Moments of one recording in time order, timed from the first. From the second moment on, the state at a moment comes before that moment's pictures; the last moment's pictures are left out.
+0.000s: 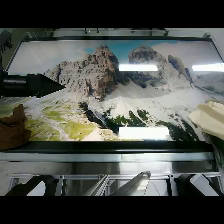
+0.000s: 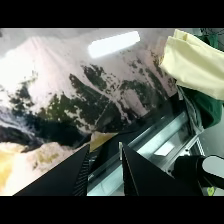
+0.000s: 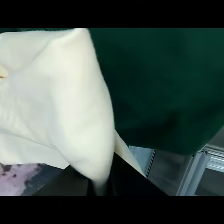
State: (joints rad) left arm 0.16 -1.01 1.16 -2.53 1.44 1.96; right arm -1.05 -1.02 1.12 -1.44 1.45 1.91
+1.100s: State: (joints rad) left arm 0.11 -1.01 1.16 -2.53 1.40 1.96; right arm -1.30 -1.22 1.28 -0.95 1.31 1.80
